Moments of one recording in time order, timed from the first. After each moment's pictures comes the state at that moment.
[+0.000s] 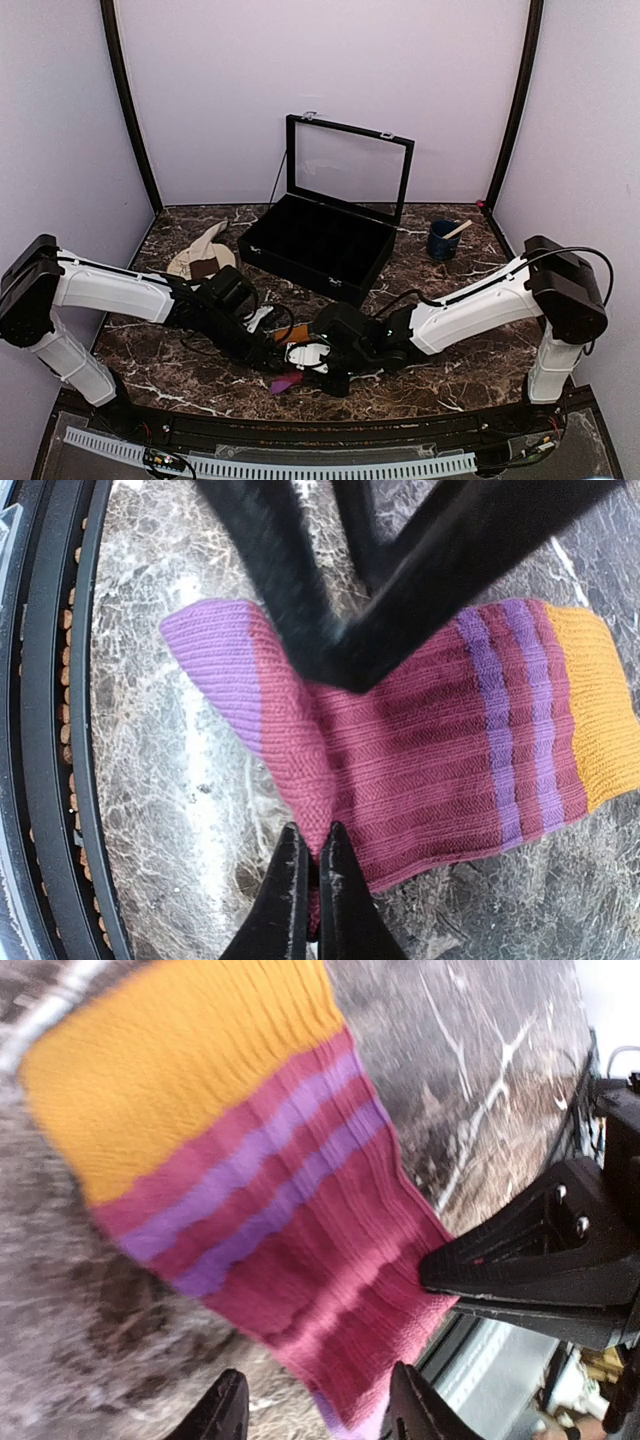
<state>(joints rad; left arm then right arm) -0.85 1.54 0.74 -0.33 0.53 -0.50 1.26 1.84 1.01 -0.06 -0.13 -0.20</state>
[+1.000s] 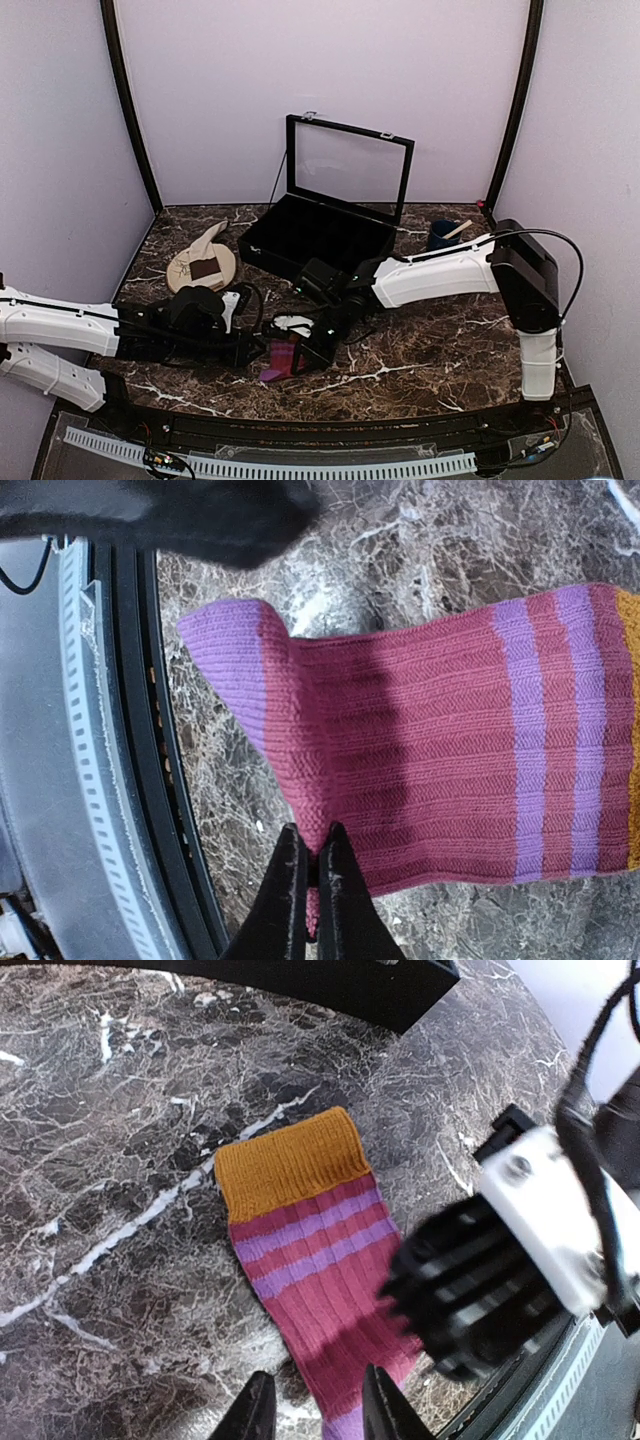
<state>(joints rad) -1.03 1.14 0.52 -0.18 -0.08 -0.70 1.11 2.04 1.42 -0.52 -0.54 -0.05</state>
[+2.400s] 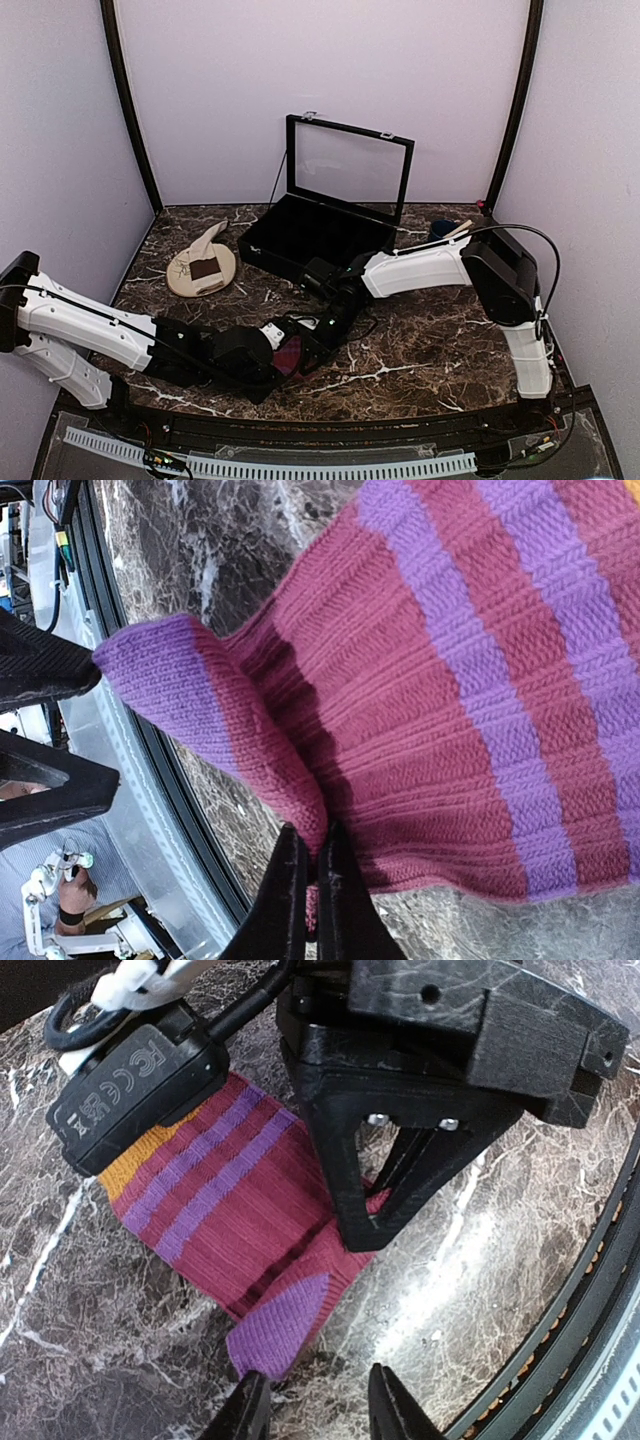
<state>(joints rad) -1.33 1.38 0.68 -0.30 -0.31 -0.54 1.02 2.18 1.53 -0.68 -0.70 0.13</state>
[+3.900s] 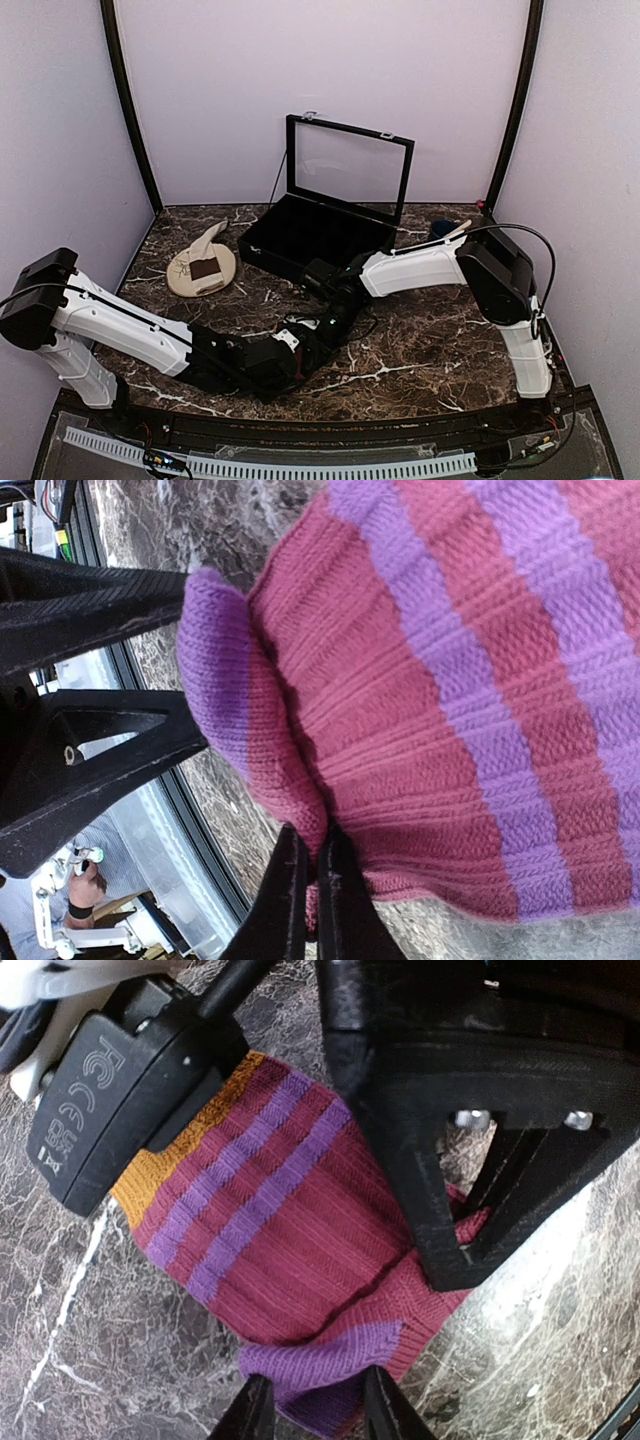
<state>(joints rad) -1.33 1.59 0.76 -0.31 -0.46 -0.47 1.01 2.20 1.54 -0.70 -0.73 0.13</state>
